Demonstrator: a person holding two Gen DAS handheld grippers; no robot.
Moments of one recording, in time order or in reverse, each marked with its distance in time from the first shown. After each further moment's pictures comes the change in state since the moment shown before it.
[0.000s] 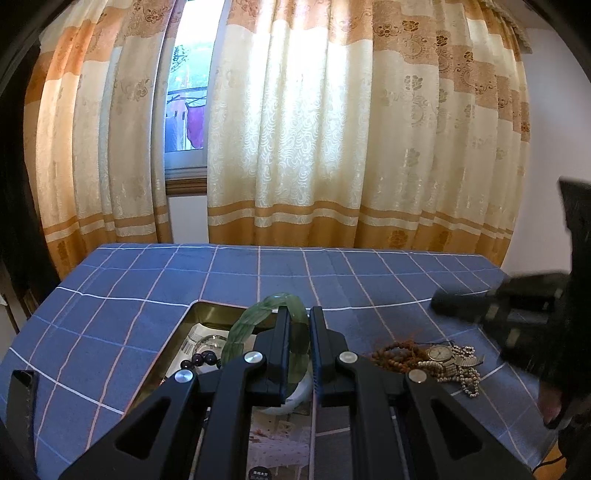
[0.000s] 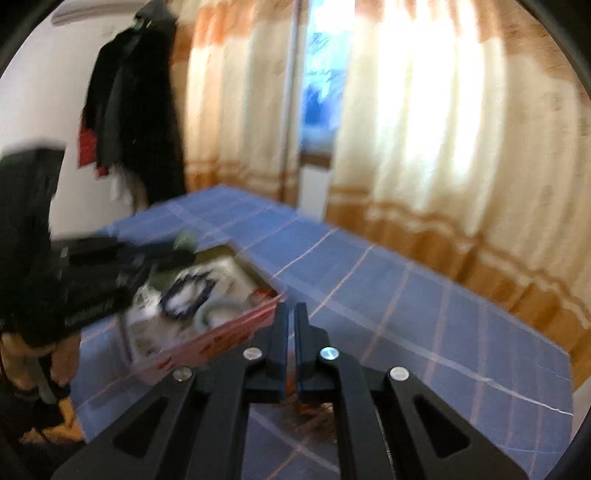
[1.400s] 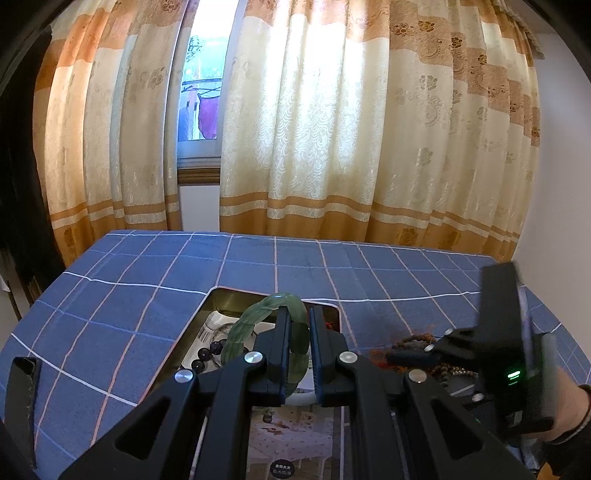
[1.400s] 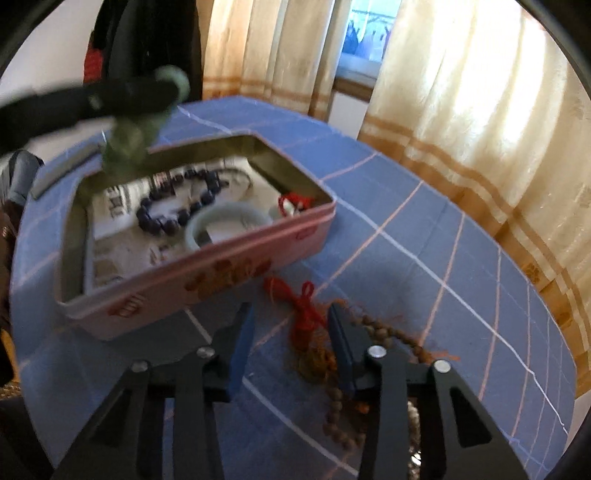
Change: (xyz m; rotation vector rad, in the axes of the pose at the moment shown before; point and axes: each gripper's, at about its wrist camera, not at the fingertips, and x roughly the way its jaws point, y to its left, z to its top) left arm 0.001 0.019 -0.008 -0.036 0.020 0.015; right arm 0.093 0.029 -0.042 -0.120 0.260 -0.006
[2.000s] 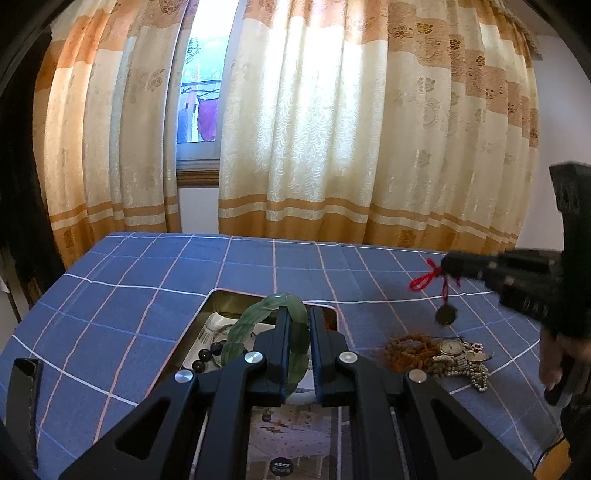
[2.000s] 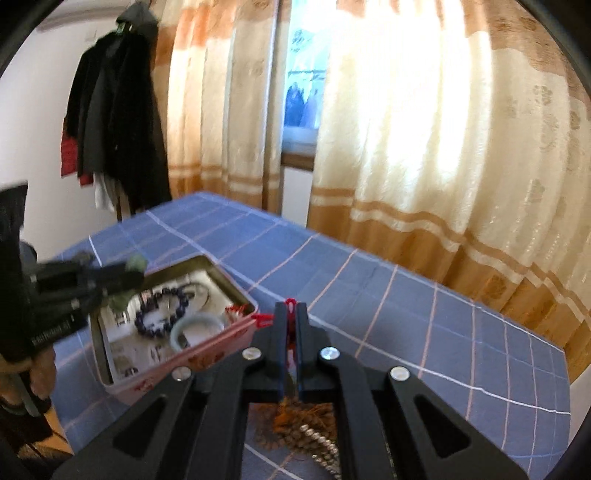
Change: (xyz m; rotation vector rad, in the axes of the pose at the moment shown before) left arm -0.006 -0.003 0.002 0.008 -0.009 -0.010; right arm -0.111 -0.061 0.027 0.189 -0.295 -0.067
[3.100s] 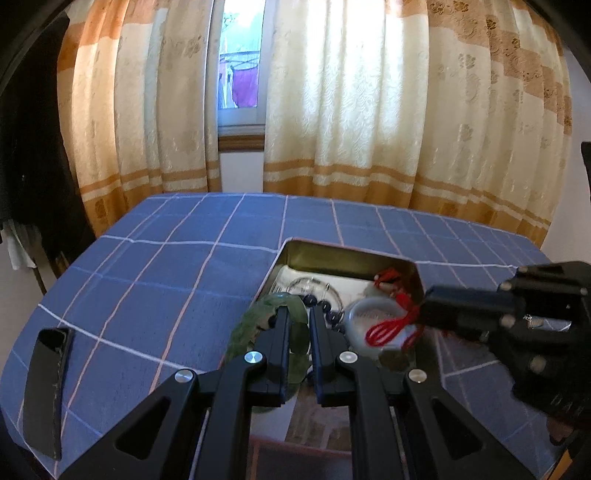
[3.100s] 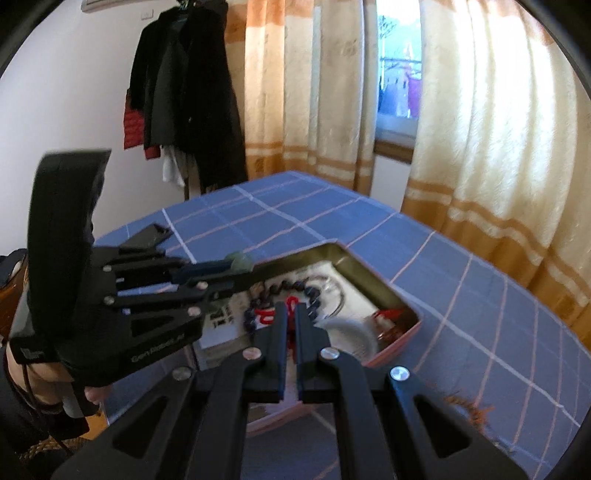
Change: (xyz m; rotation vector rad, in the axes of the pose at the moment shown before) left arm 0.010 0.054 -0.031 -0.028 0.125 0.138; right arm 0.055 0.116 -0.009 -0.103 0.068 0.259
